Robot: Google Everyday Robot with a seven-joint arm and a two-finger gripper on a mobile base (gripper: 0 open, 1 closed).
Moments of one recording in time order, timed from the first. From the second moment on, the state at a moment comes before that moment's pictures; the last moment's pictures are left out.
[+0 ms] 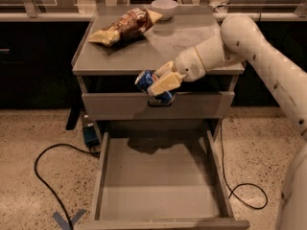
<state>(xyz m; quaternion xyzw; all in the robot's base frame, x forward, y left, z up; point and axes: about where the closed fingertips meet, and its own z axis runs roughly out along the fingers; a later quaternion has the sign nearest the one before) 0.626 -0.019 0.826 -0.57 0.66 0.38 0.30</state>
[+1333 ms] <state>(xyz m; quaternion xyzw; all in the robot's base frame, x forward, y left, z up) 0.730 -0.021 0.999 -0.59 0.63 0.25 0.43</state>
